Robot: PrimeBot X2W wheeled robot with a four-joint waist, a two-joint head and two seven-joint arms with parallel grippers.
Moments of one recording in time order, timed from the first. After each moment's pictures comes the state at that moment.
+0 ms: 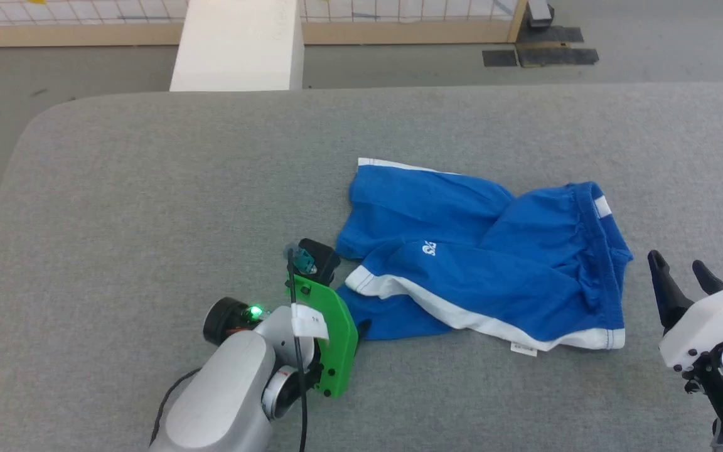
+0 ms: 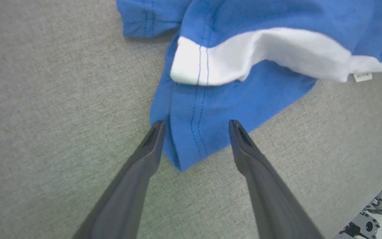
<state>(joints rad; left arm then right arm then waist) -0.42 0.14 -0.52 0.34 -0.46 -0.10 0.59 -0.14 -0.05 -0.31 0.02 0.27 0.13 0.43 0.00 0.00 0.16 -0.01</state>
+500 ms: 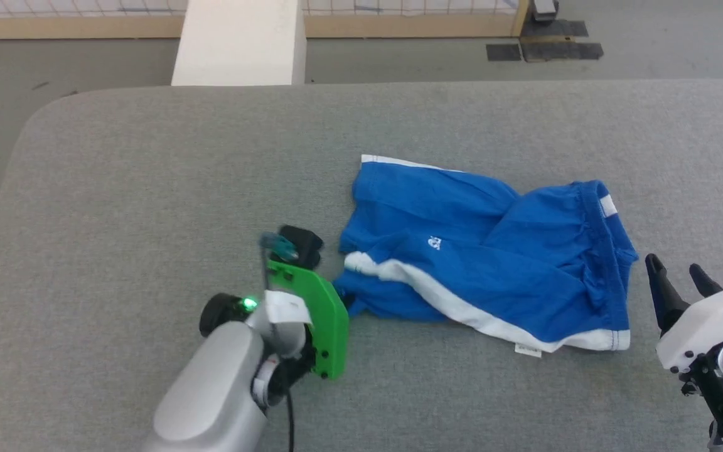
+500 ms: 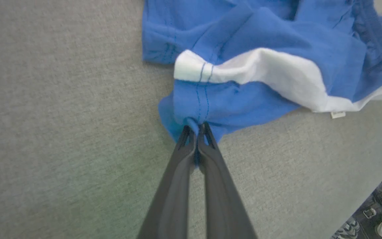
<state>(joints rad) -0.42 0.13 -0.47 0.35 -0.53 -0.09 0.56 -0.14 -0.05 -0.31 0.05 0.27 0.13 0.42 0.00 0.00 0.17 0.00</state>
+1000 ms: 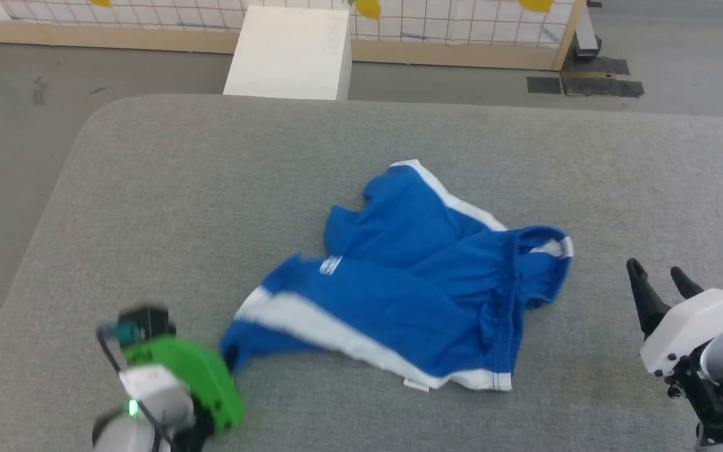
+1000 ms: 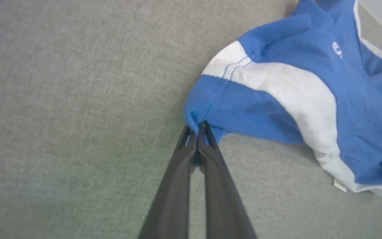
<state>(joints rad) -0.12 0.22 -0.17 0.15 -0.68 0.12 0.45 -0.14 -0.05 -0.26 0.06 0.26 0.13 0.42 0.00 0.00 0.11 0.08</state>
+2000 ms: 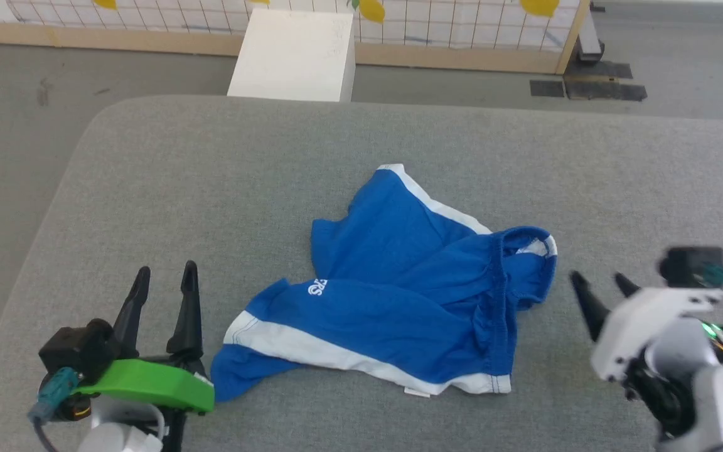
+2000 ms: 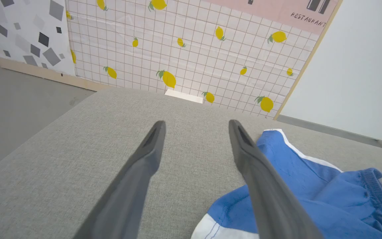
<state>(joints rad) -0.04 0.21 -0.08 0.05 -0.47 -0.05 -0.21 -0.15 -0.05 -0.13 0.10 0.24 0.13 0.47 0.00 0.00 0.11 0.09</state>
